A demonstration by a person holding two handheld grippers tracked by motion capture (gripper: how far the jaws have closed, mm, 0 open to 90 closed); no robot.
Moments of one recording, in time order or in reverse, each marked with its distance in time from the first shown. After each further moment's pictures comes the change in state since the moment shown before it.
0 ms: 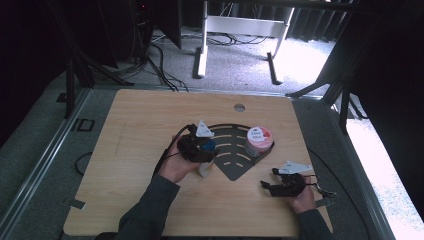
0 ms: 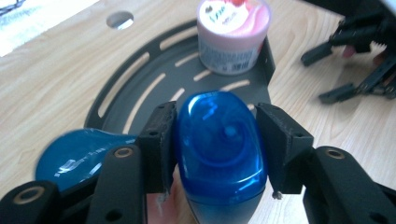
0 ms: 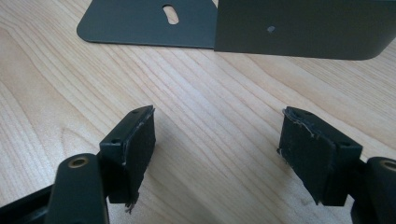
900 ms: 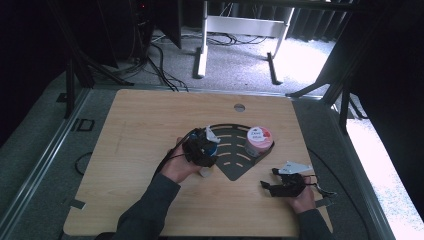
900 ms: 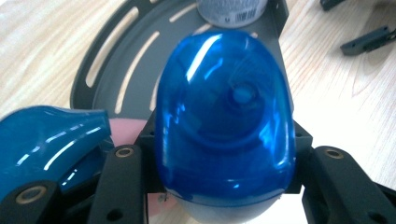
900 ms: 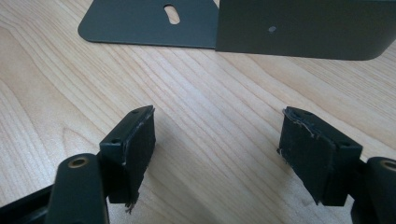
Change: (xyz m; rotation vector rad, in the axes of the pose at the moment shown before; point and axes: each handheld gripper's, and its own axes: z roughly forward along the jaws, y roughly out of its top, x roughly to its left) left arm -0.004 0.000 0.018 0.174 0.010 0.061; right arm 0.000 0.000 0.000 -0.001 0.003 -0.005
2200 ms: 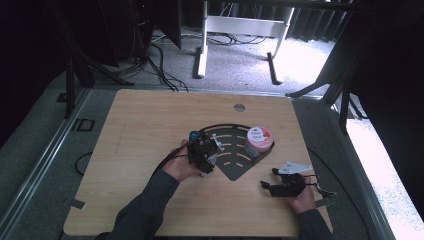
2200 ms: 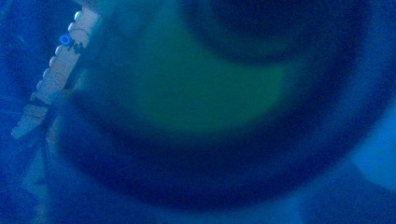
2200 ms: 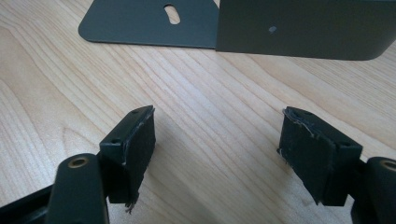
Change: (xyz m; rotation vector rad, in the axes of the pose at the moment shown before) left arm -0.003 0.000 0.026 0.249 -0.021 0.136; right arm 0.000 0.000 0.000 0.001 0.001 -0.001
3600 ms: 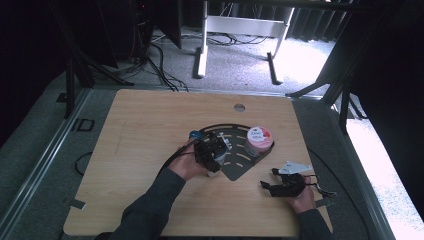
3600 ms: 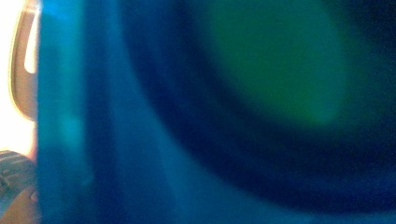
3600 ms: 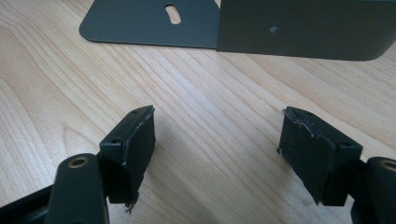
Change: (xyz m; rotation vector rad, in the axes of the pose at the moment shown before) left arm -0.009 0.021 -0.011 -0.014 -0.062 0.002; right arm 0.000 0.000 0.000 0.000 0.002 -0.001
